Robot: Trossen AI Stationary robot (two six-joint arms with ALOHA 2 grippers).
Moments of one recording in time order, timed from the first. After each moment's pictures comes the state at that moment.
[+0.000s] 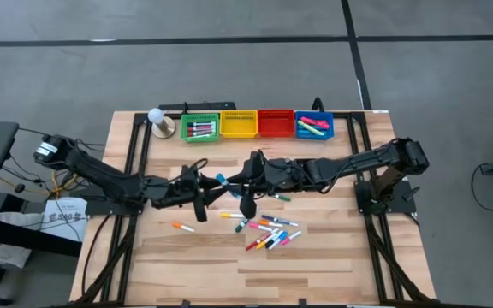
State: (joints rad) left arm -0.37 1.18 0.54 0.62 -0.56 -0.41; right arm 0.17 1.67 1.38 -0.02 0.21 0.25
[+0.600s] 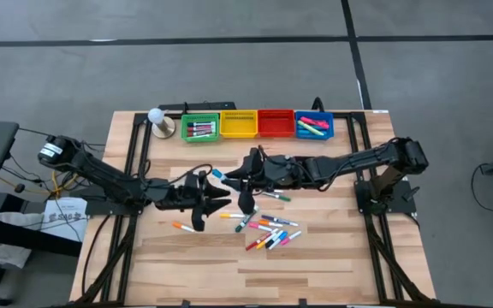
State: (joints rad) left arm -0.37 1.25 0.54 0.78 -0.39 -0.36; right arm 0.16 1.67 1.38 0.00 0.22 0.23
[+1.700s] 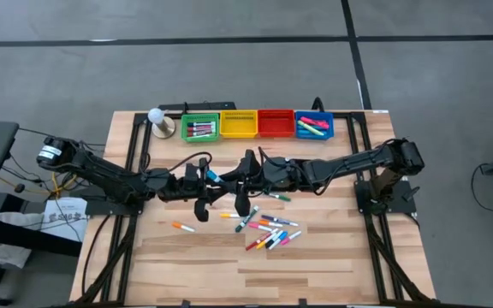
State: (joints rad) left arm -0.26 1.25 0.54 0.86 -0.31 -0.16; right arm 0.17 1.71 1.38 0.13 0.20 0.24
